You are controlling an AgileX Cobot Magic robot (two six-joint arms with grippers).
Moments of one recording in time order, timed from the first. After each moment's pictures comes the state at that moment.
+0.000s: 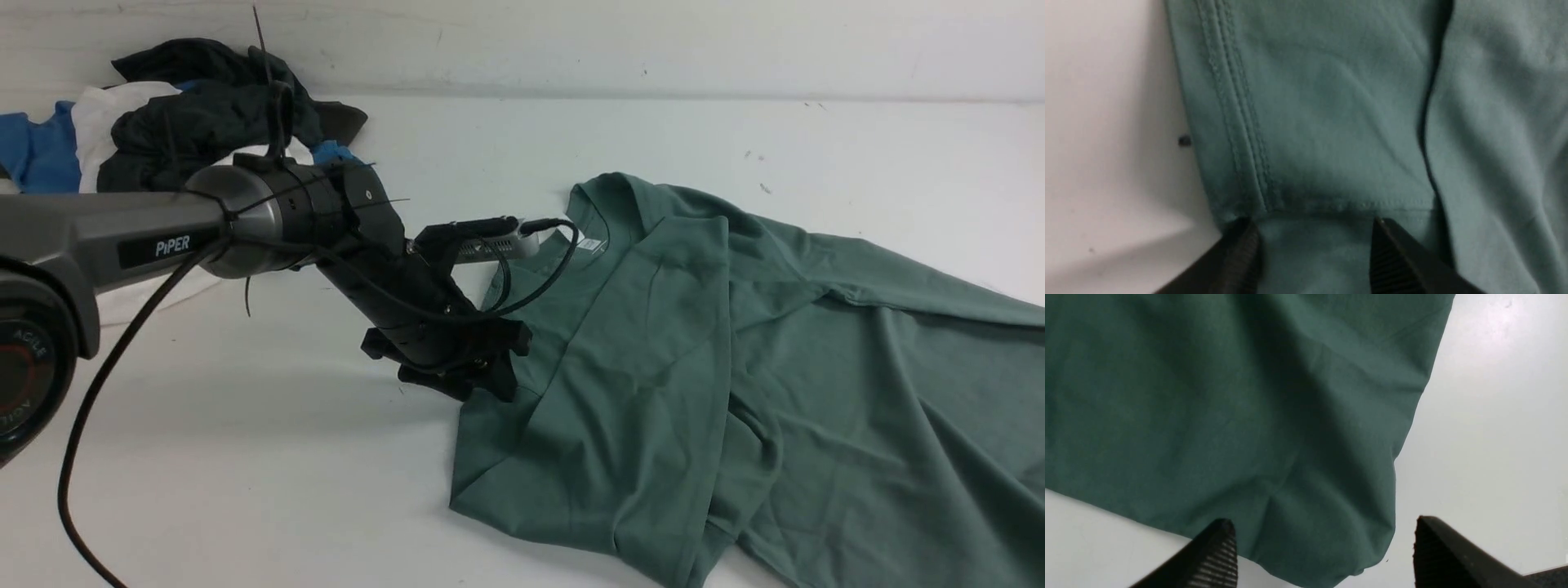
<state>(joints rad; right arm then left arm) 0.17 0.91 -0.68 -0.29 1.21 0.38 -0.34 2.10 -1.46 -0.57 0.78 0.25</state>
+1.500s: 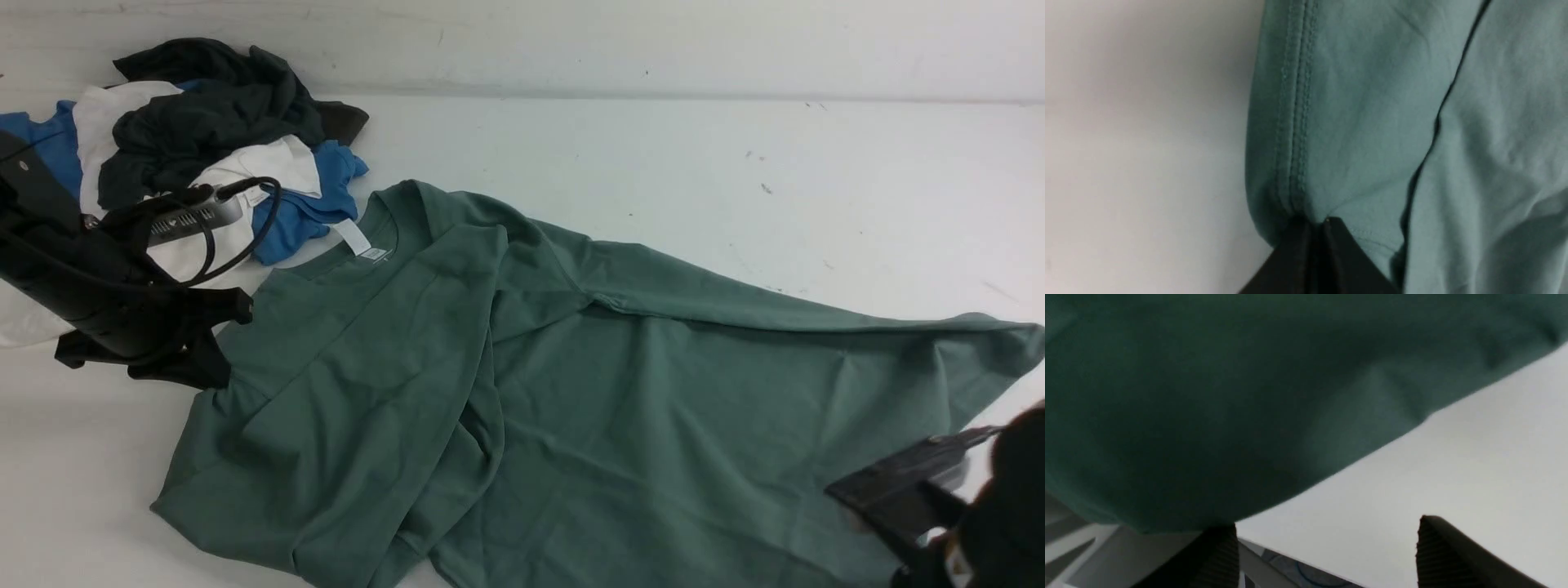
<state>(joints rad) 0.59 1.40 -0.68 0.07 1.11 0.07 0.13 1.85 -1.22 -0.43 0.84 0.25</state>
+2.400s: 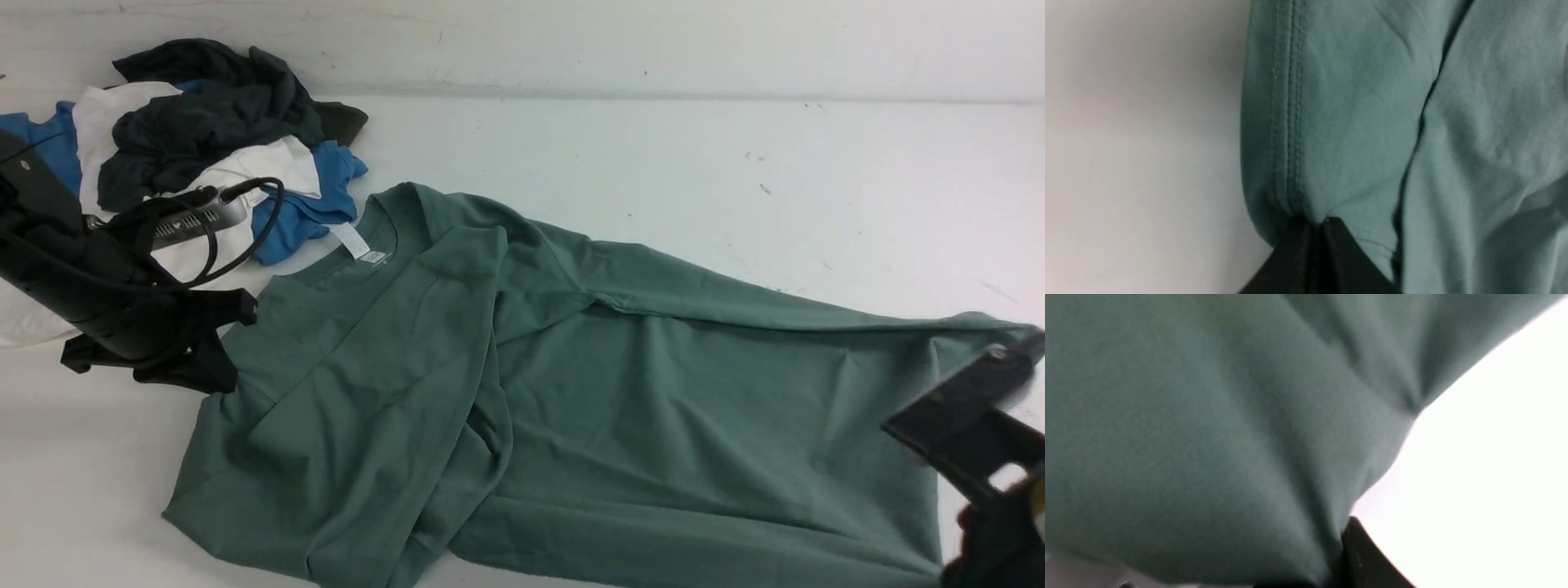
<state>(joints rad) 0.53 1.17 -0.70 -0.10 1.19 0.09 0.13 1.85 -1.22 -0.45 0.87 0.26</state>
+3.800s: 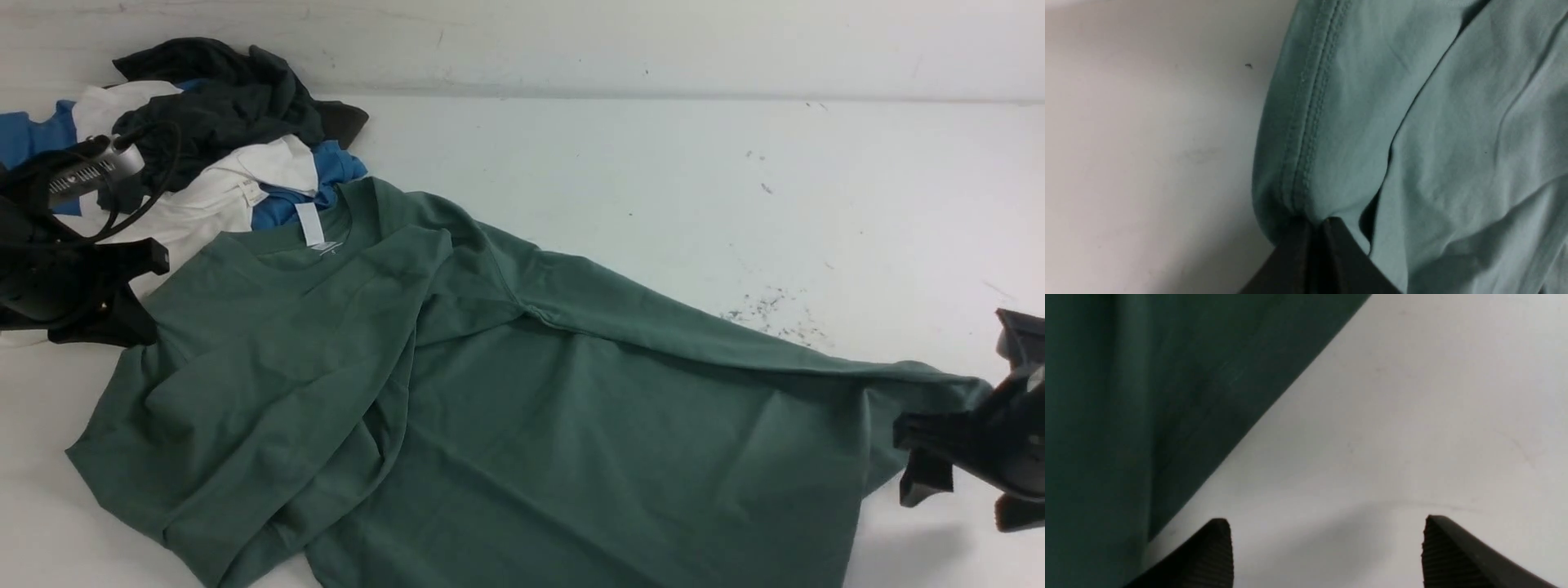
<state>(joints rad) 0.00 1.63 -0.84 0.07 0.79 0.24 0.28 1.82 -1.29 -0.47 0.87 0.27</state>
